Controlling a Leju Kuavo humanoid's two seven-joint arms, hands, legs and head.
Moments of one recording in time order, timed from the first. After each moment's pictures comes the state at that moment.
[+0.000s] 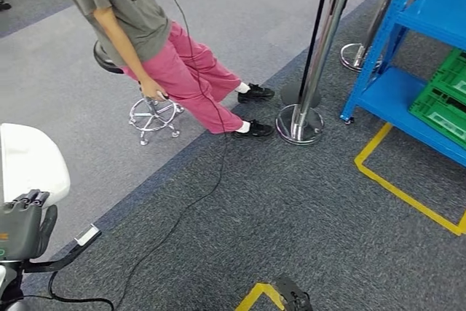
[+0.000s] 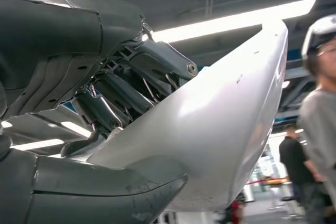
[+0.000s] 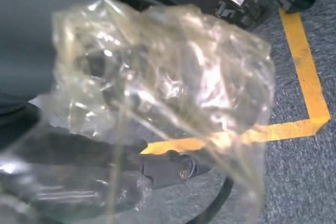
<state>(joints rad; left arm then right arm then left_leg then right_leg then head) 0.29 0.26 0.05 -1.84 -1.37 0.40 0.19 -0.17 0.16 0.16 -0.31 0.60 -0.09 0.11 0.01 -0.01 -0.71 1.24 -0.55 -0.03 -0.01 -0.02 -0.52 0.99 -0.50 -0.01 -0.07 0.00</state>
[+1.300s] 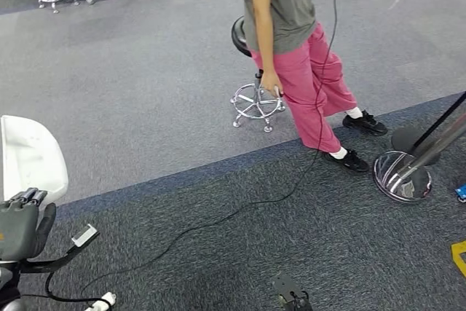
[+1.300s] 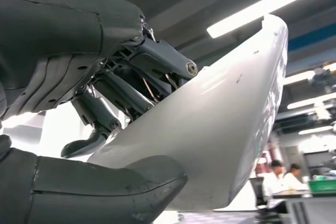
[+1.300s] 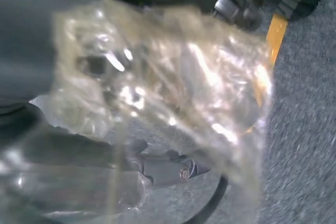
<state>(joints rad) 0.30 0.26 0.07 -1.84 -1.33 0.45 0.13 -0.16 0.15 0.18 -0.31 0.60 -0.07 0.09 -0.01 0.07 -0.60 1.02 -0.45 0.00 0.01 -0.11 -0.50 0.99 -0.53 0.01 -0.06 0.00</state>
